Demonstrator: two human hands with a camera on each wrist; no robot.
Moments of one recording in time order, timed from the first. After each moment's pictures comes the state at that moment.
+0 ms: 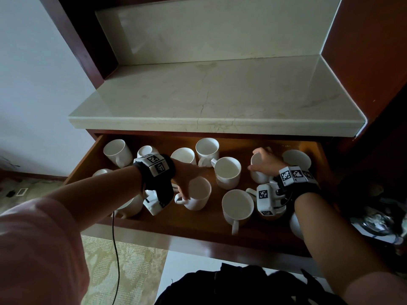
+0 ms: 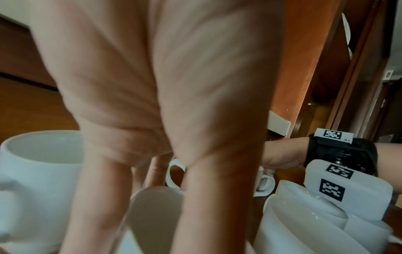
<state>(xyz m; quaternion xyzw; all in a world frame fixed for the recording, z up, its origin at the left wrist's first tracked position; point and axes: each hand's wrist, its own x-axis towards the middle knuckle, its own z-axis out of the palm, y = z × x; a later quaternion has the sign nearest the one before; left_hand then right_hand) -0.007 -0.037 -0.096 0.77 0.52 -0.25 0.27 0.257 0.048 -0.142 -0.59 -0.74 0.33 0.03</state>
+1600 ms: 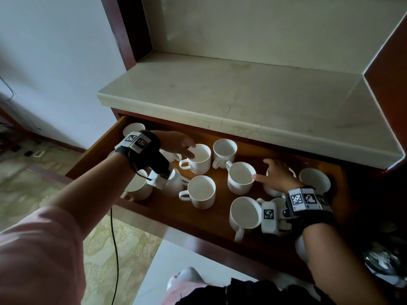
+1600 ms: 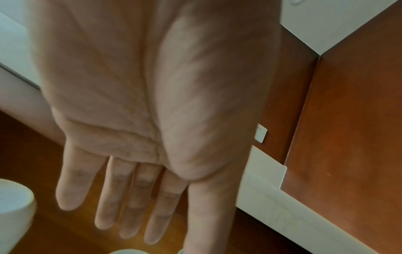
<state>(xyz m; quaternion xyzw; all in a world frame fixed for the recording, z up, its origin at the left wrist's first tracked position) -0.081 -0.038 -0.052 0.66 0.69 -0.07 0.27 0.234 0.030 -0.122 -0.56 -0.79 0.25 -0.02</state>
